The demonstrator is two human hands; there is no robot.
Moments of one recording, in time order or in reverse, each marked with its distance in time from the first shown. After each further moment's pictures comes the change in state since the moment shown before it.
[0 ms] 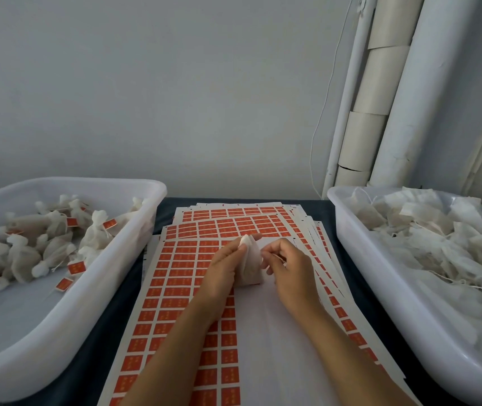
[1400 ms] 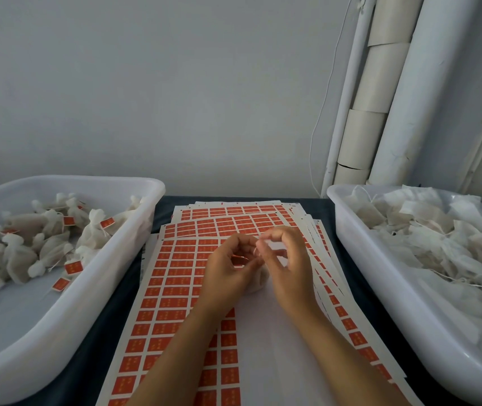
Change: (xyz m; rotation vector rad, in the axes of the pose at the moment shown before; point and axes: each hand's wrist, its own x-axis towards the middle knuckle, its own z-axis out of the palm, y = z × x) left_hand -0.001 -0.003 0.003 0.312 0.069 0.320; right_hand -0.004 -0.022 0.001 0.162 0.100 -0.061
